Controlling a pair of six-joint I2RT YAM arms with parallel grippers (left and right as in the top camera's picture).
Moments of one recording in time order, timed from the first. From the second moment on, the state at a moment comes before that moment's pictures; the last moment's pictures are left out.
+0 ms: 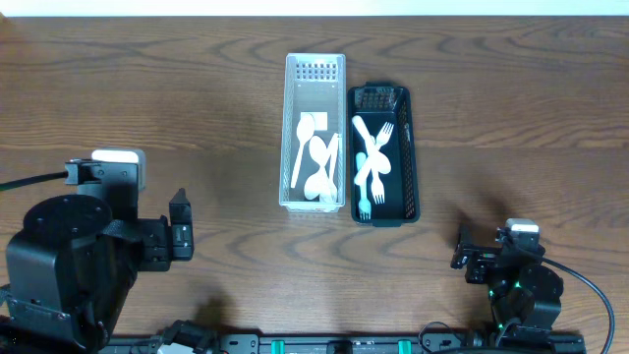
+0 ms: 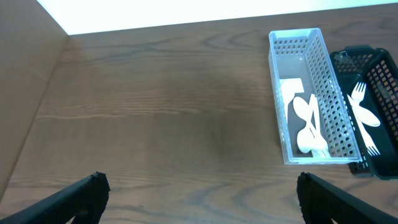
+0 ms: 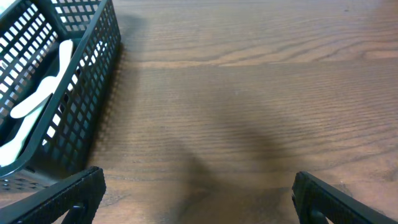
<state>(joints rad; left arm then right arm) -0.29 0.91 1.66 -1.44 -0.27 -0.09 -0.11 0.01 0.16 -0.62 -0.07 0.05</state>
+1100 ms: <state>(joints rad) 0.00 0.15 0.28 -0.47 -0.22 -0.18 -0.11 0.01 0.16 -0.62 -0.07 0.05</state>
